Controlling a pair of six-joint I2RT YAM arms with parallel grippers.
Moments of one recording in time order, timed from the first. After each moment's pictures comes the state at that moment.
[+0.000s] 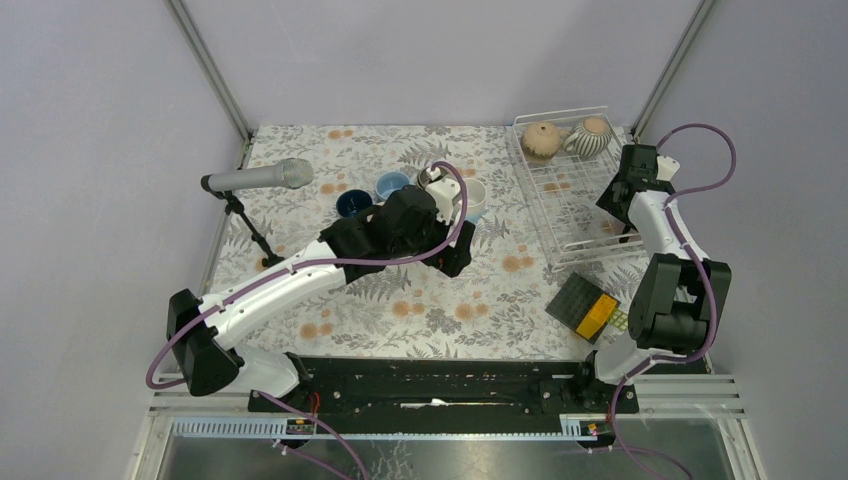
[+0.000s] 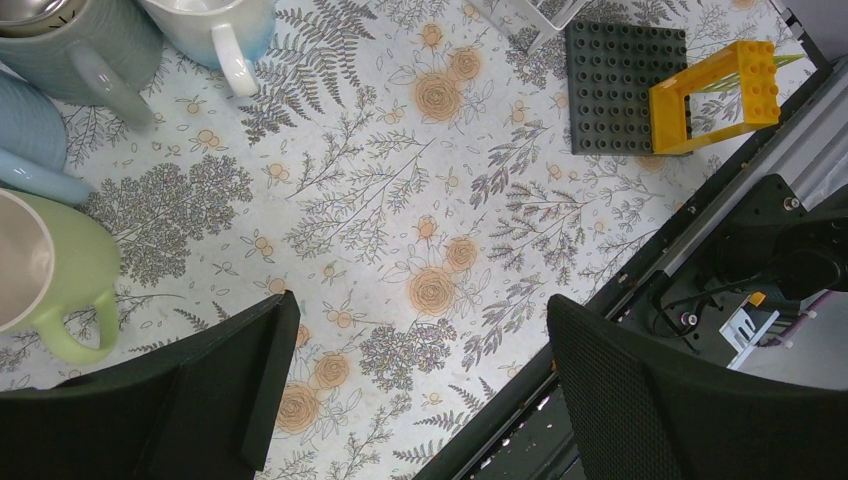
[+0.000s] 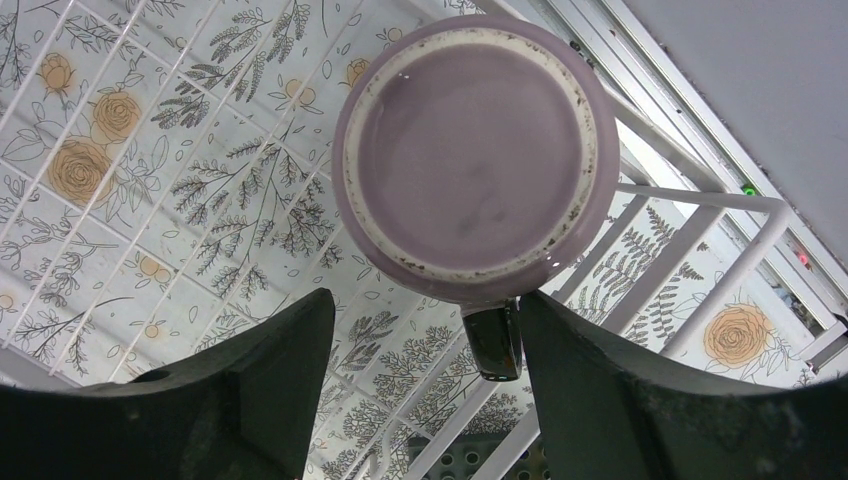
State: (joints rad) left arm -0.94 1.38 1.30 -0.55 -0.02 -0.30; right arm -0.18 1.60 1.21 -0.56 0.38 0.46
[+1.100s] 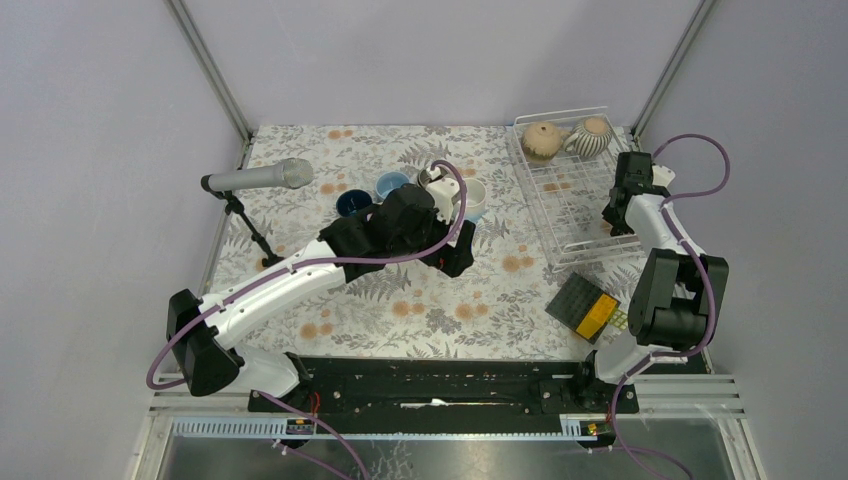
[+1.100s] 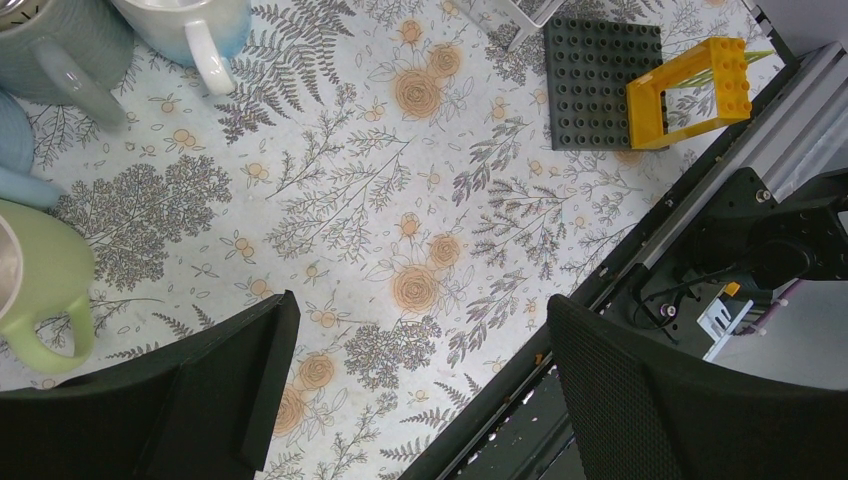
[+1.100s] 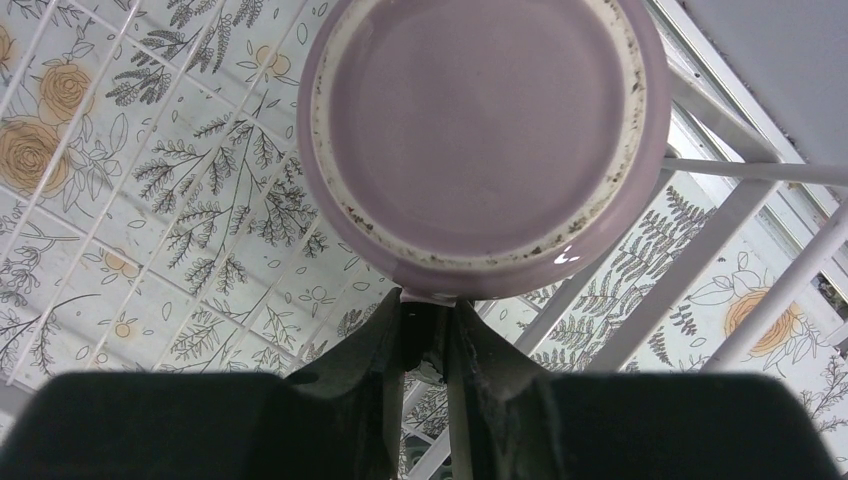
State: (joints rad) left arm -0.93 1.38 1.30 -0.54 0.03 -0.32; right arm -0.18 1.62 1.16 -0.54 0.38 0.49
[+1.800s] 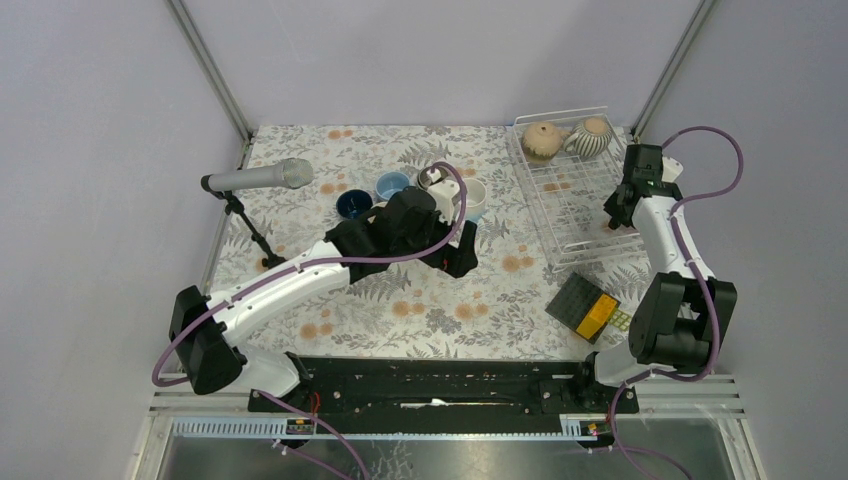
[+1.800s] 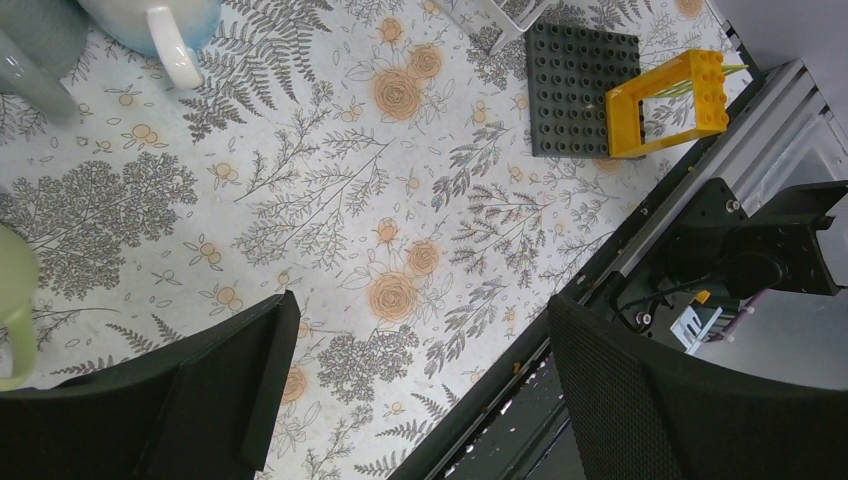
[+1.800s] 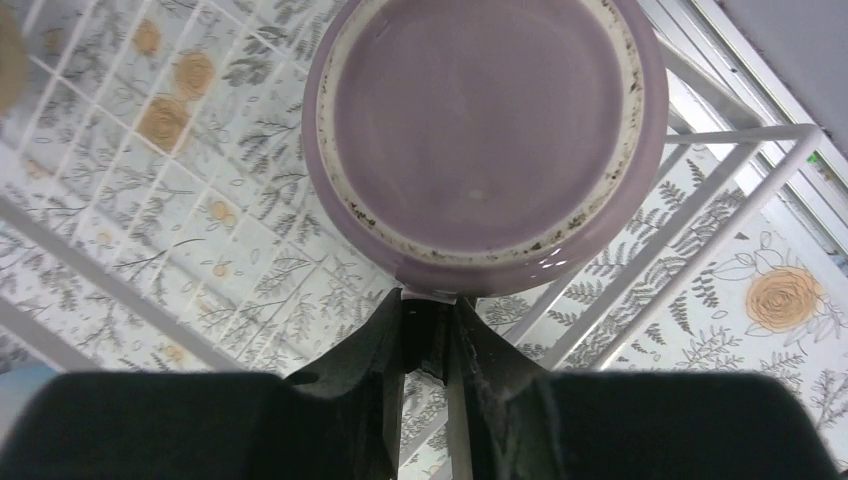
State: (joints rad) left arm -0.92 1.39 1.25 -0.46 0.07 -0.37; right arm -0.17 1.50 1.20 -0.63 0.29 0.52
